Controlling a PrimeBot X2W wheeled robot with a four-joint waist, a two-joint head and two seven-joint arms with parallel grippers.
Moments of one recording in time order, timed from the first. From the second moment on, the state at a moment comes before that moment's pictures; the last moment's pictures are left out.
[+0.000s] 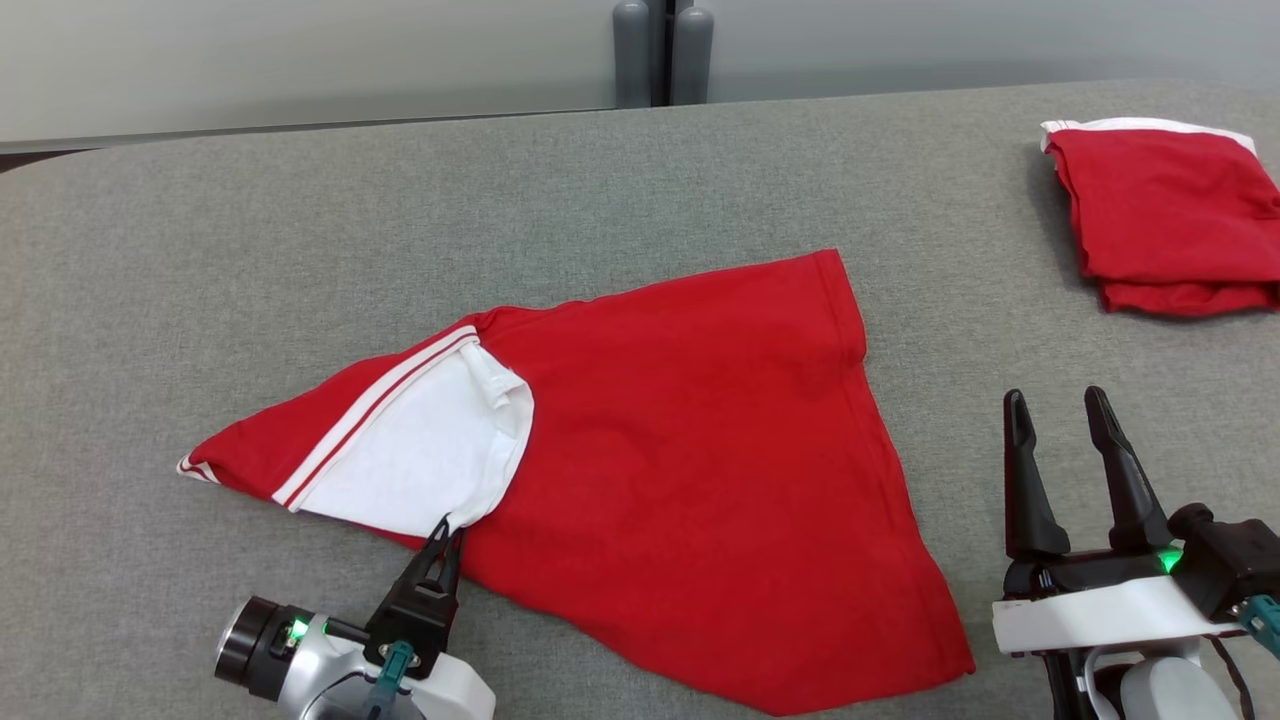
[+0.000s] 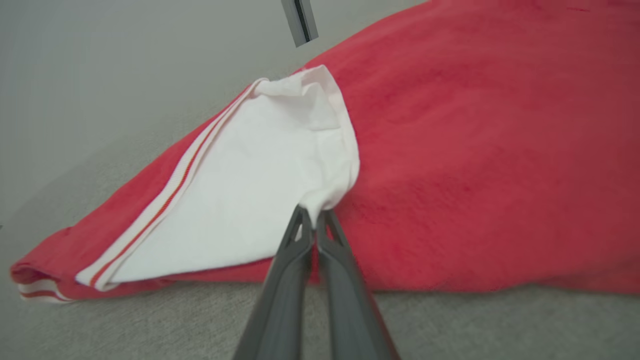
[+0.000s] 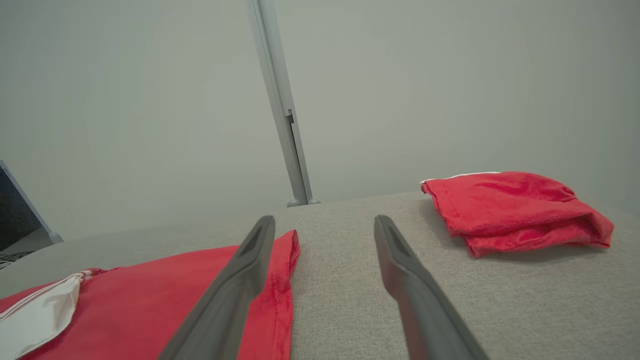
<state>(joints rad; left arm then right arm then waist) -0.18 0.27 -0.57 0.38 -0.15 0.25 -0.20 -0.10 -0.07 0.07 0.15 0.24 0.13 -0.26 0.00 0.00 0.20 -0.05</state>
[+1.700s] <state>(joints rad) -0.26 0.31 -0.50 0.13 -0.13 0.20 -0.26 -1.00 -0.21 0.47 1.10 0.56 0.13 0.27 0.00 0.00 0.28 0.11</state>
